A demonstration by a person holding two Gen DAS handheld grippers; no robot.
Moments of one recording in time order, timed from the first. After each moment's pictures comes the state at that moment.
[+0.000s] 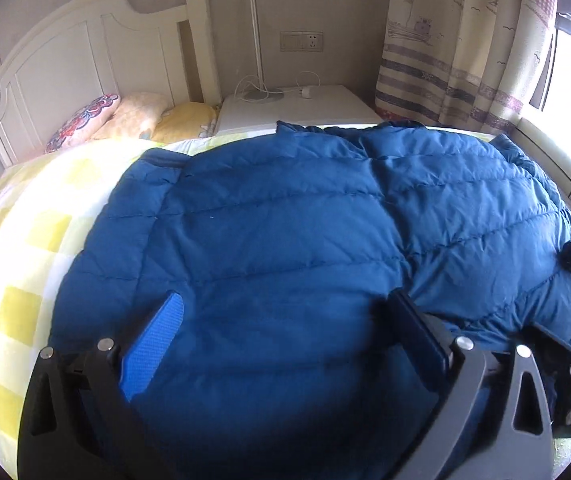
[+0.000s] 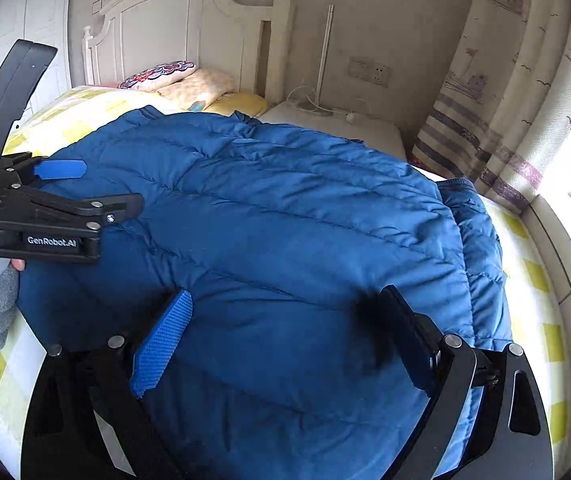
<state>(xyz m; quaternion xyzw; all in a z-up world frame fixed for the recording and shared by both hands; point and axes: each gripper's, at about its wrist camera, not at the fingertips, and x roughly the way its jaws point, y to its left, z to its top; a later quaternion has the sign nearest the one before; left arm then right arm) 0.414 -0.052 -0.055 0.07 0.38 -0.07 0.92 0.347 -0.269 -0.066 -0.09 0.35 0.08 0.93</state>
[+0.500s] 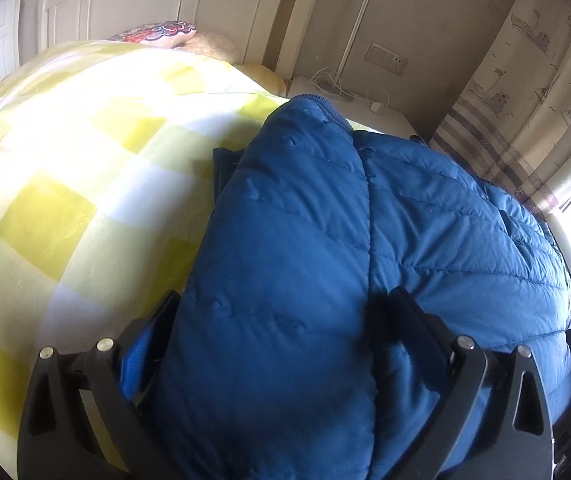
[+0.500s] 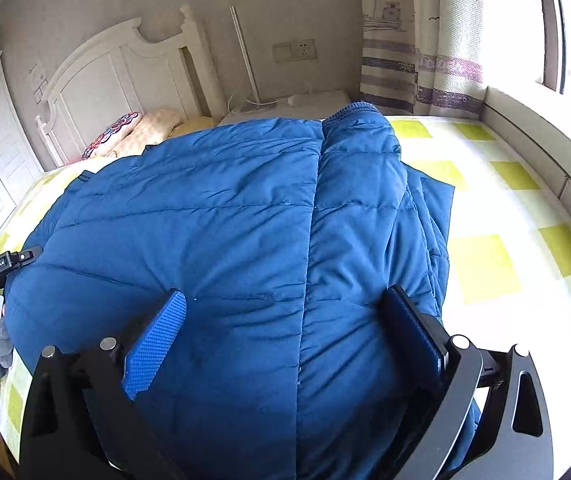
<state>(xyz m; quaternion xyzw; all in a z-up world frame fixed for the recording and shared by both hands) 0.432 0.090 -0.084 -0.12 0.41 -0.05 0.90 0.351 -0.382 -0.092 0.09 0.37 0.06 0.92</state>
